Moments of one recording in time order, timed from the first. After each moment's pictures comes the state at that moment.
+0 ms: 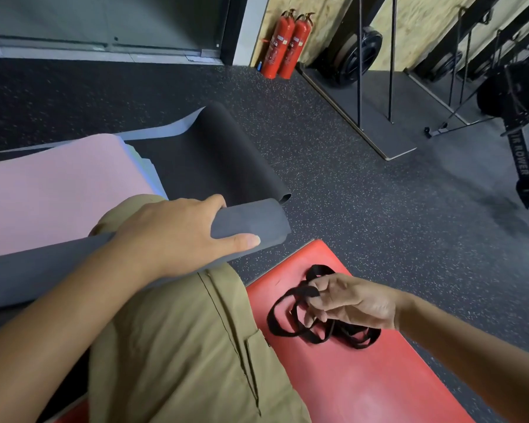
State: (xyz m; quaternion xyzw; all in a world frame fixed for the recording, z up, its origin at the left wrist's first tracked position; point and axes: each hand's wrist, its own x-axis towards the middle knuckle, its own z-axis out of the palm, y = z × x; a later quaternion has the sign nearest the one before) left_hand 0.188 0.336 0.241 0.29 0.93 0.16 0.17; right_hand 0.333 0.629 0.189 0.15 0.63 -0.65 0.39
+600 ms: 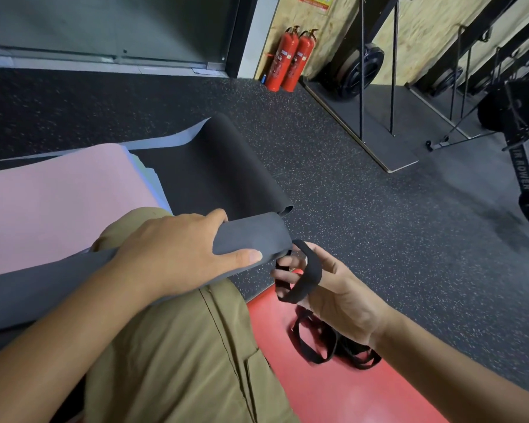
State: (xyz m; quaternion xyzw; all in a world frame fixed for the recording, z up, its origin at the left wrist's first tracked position) left_hand 0.185 0.335 0.237 0.29 0.93 0.17 0.15; right_hand 0.302 0.565 0.210 0.19 0.52 -0.82 0.11
